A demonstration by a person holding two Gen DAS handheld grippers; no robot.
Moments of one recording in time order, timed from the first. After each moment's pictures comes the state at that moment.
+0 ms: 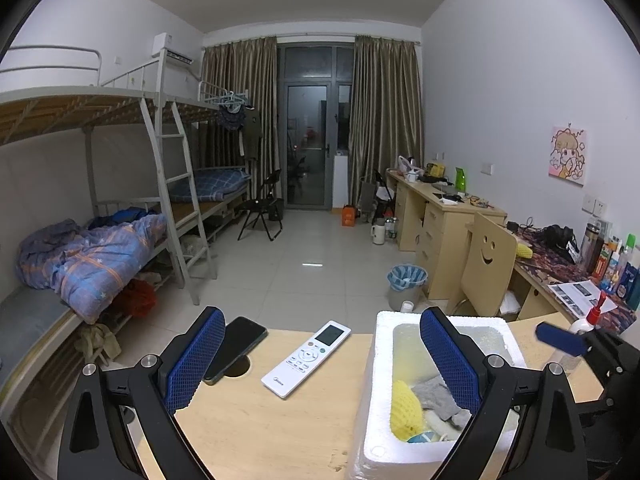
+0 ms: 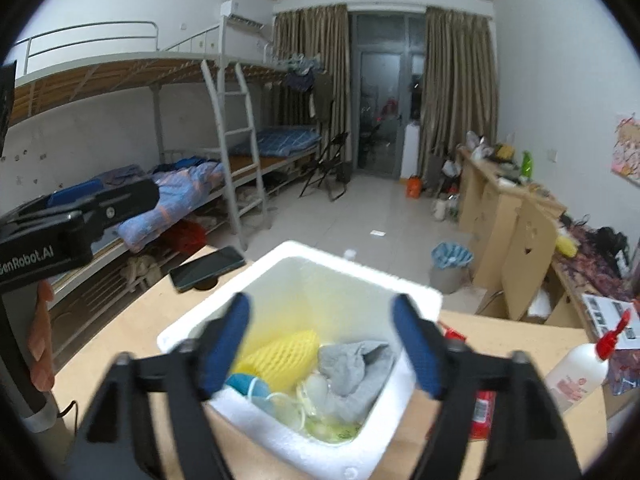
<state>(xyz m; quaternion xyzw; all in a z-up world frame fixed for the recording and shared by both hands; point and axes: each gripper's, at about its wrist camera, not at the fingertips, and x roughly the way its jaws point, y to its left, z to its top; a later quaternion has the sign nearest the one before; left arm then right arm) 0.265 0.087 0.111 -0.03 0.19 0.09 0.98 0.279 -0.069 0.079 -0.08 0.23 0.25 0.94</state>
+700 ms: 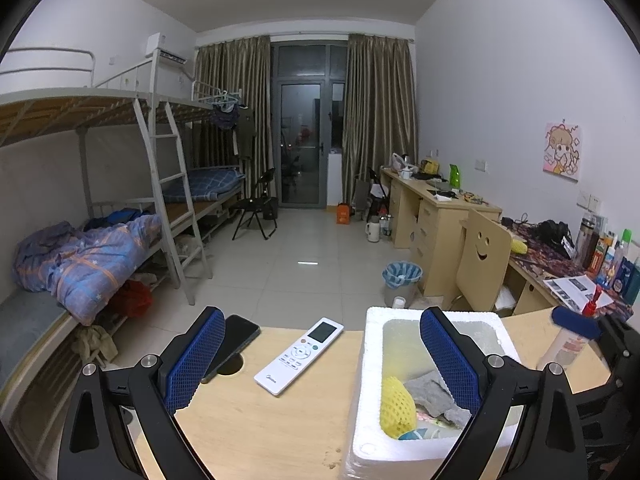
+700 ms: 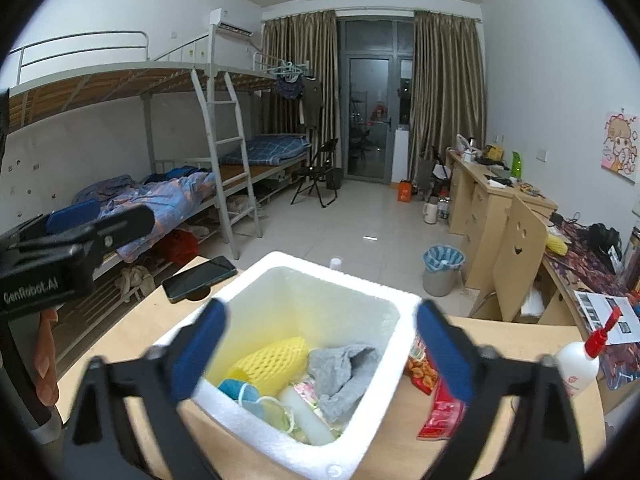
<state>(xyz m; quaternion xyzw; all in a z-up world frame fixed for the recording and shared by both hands) 0.269 0.079 0.111 -0.02 0.19 0.08 0.98 0.281 -0.082 0.083 -0.06 0.22 0.24 0.95</state>
